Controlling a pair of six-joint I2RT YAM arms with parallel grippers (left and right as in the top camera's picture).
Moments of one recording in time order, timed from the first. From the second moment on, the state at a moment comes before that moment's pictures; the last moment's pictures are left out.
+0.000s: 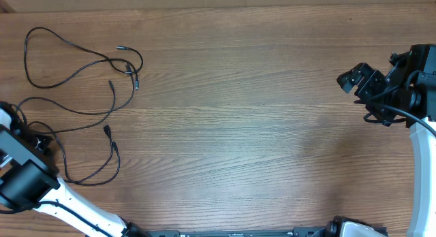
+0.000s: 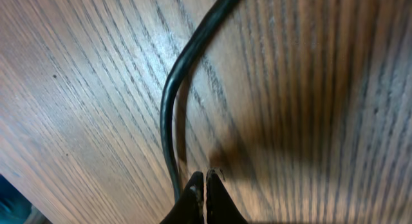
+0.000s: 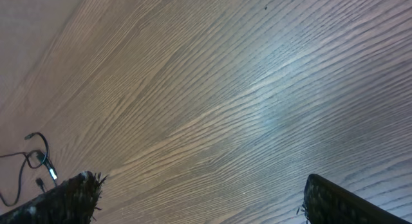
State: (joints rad) left arm 0.82 2.21 1.63 -1.25 -0.21 -0.56; right arm -0.24 1.35 1.37 -1.08 -0.30 0.44
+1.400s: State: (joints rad) left arm 0.73 2.08 1.42 -0.94 -0.22 -0.39; right arm -0.24 1.35 1.37 -1.08 -0.30 0.44
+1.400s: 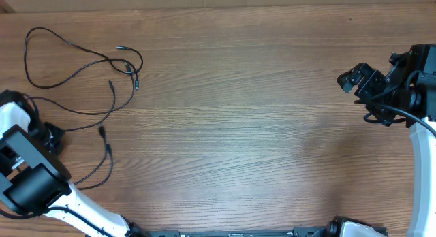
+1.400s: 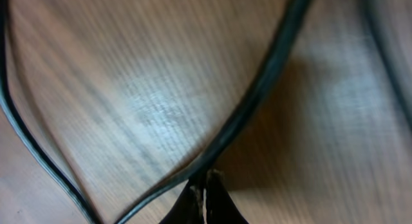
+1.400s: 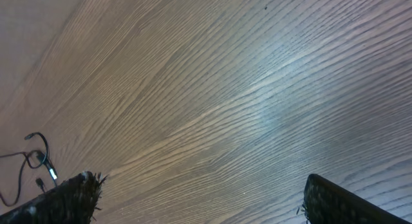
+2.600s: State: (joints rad) left arm 0.36 1.77 1.80 -1.42 0.66 -0.13; right arm -0.24 1.35 1.37 -1.08 -0.30 0.44
